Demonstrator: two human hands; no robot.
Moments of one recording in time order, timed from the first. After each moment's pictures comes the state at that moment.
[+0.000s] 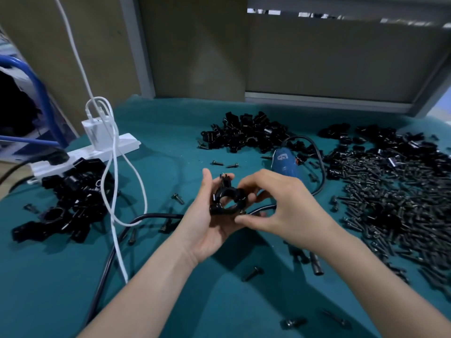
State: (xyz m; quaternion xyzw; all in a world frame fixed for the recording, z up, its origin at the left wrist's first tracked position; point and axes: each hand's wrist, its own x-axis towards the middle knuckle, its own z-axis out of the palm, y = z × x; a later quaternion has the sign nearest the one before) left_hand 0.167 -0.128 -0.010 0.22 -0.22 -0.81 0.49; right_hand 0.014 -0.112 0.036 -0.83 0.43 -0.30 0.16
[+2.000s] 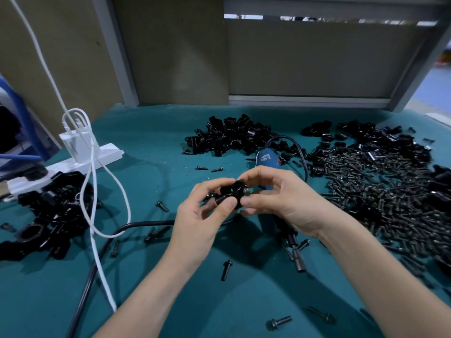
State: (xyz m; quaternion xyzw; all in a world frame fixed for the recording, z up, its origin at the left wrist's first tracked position) left_hand 0.158 -0.116 -0.018 0.34 -0.56 -0.49 0.58; right_hand -0.014 -0.126 0.033 -0.58 0.41 -0.40 0.57
